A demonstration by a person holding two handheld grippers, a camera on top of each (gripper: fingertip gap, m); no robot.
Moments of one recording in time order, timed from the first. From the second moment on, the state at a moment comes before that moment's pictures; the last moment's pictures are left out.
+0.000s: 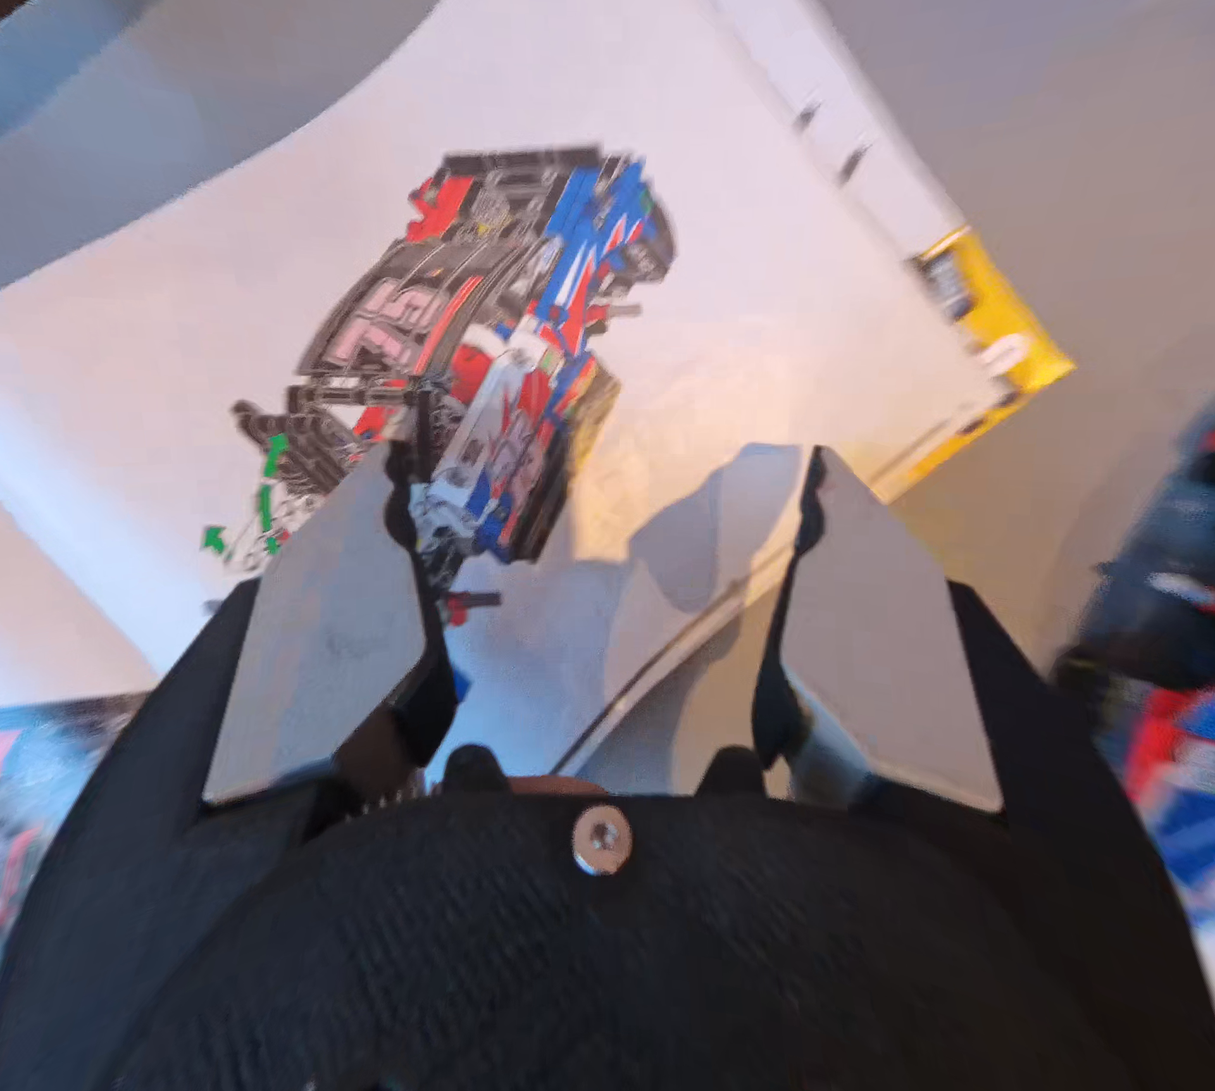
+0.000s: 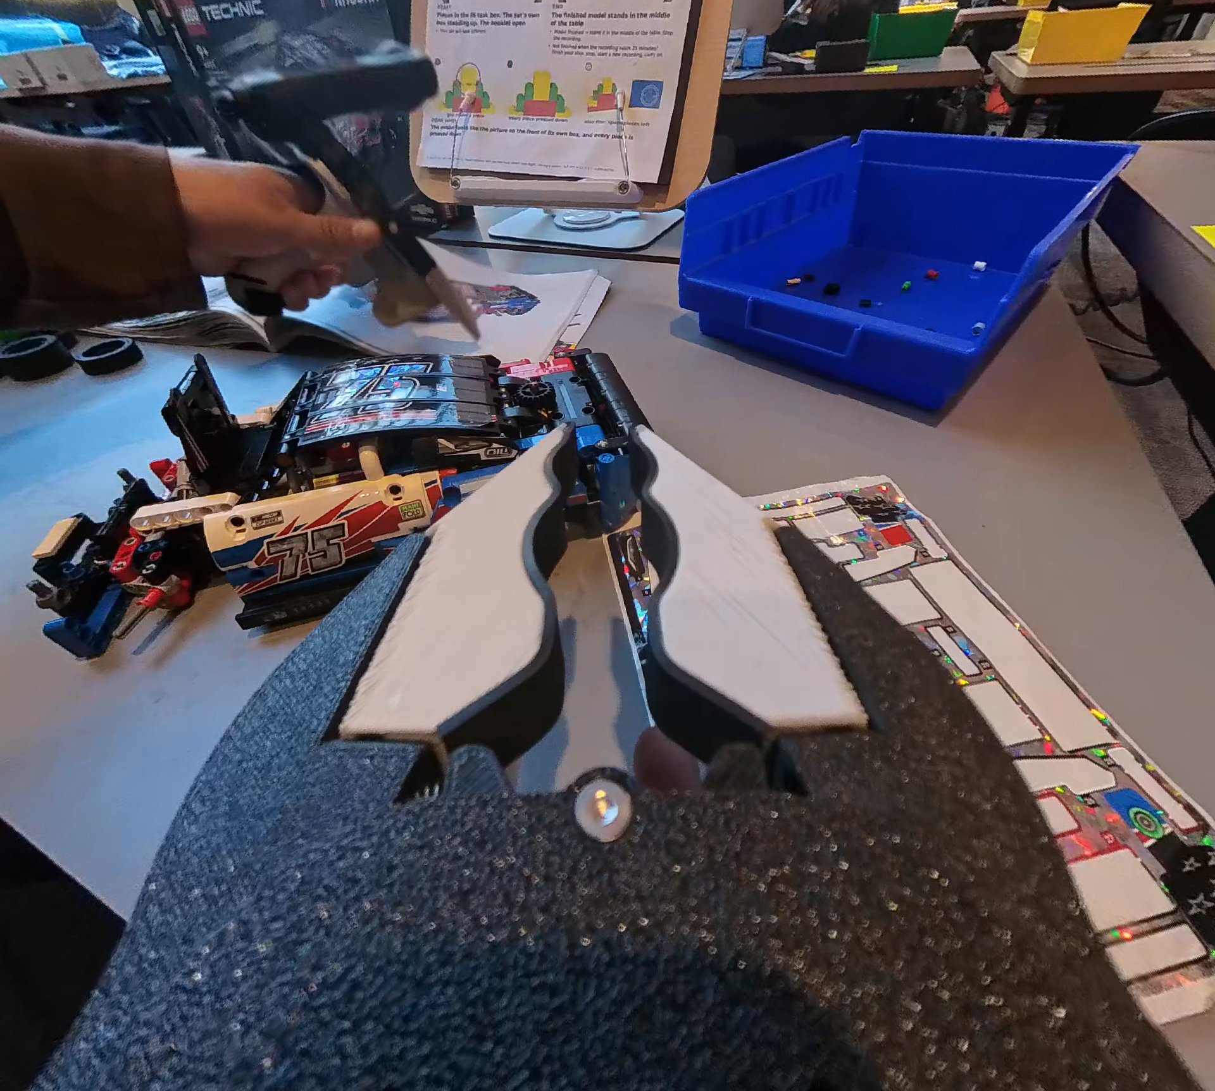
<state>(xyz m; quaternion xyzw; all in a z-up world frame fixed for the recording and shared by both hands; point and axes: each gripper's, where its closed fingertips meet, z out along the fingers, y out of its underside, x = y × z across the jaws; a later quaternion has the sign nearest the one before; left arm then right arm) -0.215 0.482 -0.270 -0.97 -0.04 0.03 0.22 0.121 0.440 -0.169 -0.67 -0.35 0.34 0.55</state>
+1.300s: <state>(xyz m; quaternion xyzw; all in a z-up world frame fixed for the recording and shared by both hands) -0.146 0.341 -0.160 -0.84 0.11 -0.14 0.50 0.085 0.392 -0.180 -0.66 -0.46 0.31 0.51</state>
